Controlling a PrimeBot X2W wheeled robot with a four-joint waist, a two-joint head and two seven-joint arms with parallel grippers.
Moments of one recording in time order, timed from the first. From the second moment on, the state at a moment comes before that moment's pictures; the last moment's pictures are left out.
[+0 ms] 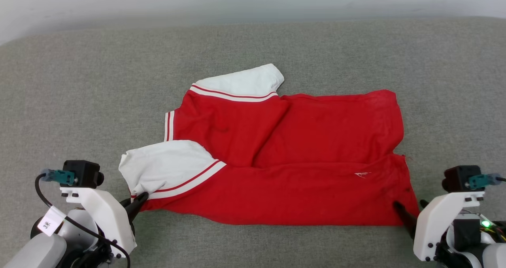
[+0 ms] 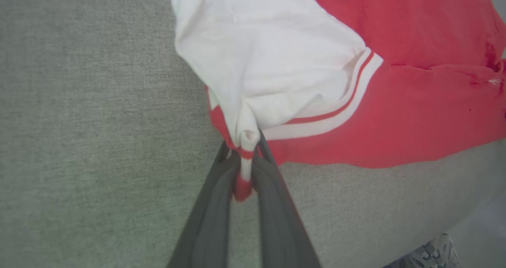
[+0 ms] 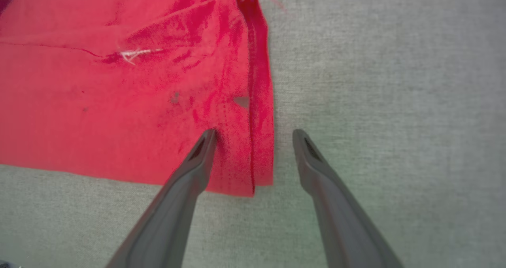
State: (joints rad) left arm -0.20 0.73 -0.49 0.00 -1.05 0.13 0.38; right arm -0.06 -0.12 -0.10 0.00 0.27 0.13 0.69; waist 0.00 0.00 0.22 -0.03
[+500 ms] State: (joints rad) left arm -0.19 0.71 -0.50 -0.03 -1.05 0.14 0.35; right arm -0.12 -0.10 -0.06 0.11 0.32 0.13 0.81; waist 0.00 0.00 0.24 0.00
